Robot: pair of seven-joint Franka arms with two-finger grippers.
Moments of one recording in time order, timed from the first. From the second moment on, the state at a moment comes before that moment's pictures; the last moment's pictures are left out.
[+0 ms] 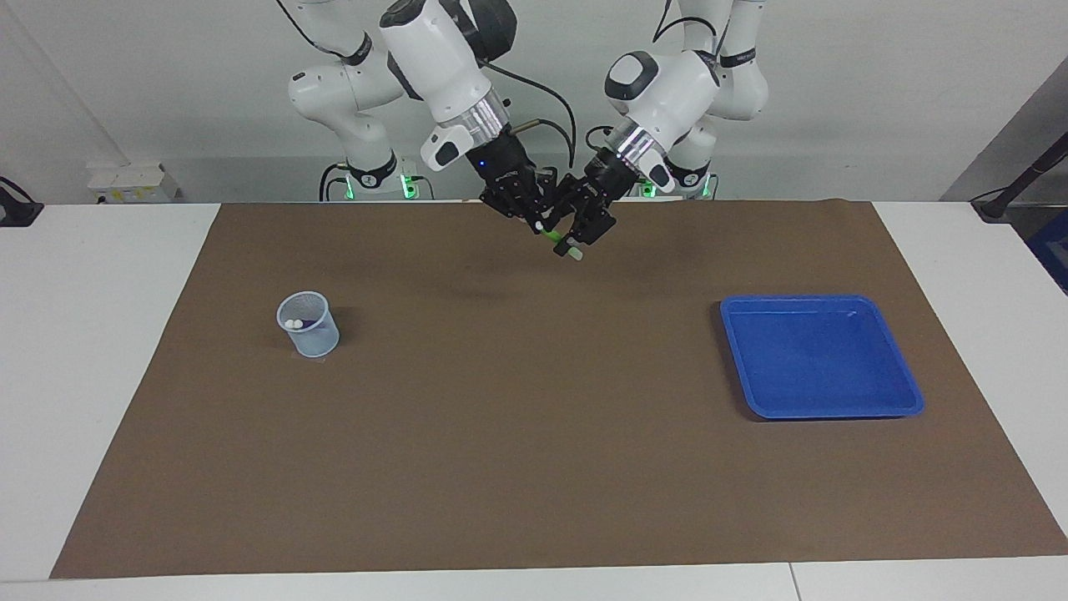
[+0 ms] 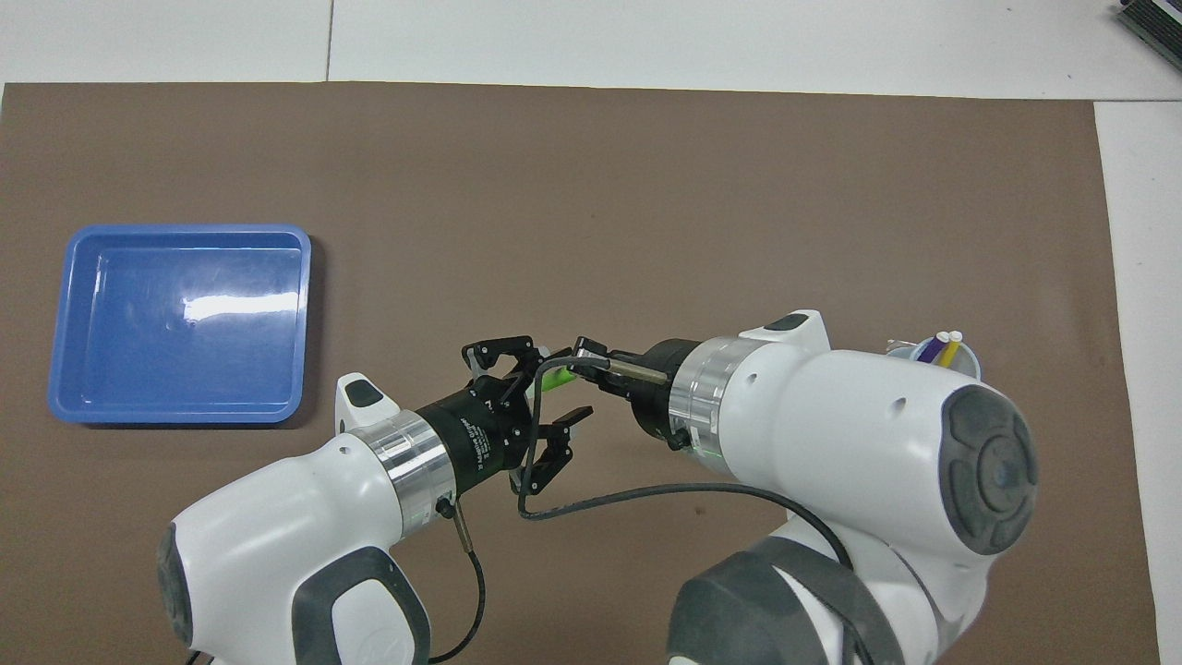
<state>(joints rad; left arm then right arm) -0.50 -0.22 -0.22 -2.32 -1.12 2.77 -1.55 0.42 -0.09 0.15 -1.98 0.42 2.33 0.72</state>
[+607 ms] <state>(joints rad) -0.46 -0.25 -0.22 -2.32 -1.12 2.72 -1.55 0.42 -0.10 0.16 -1.98 0.42 2.33 0.70</state>
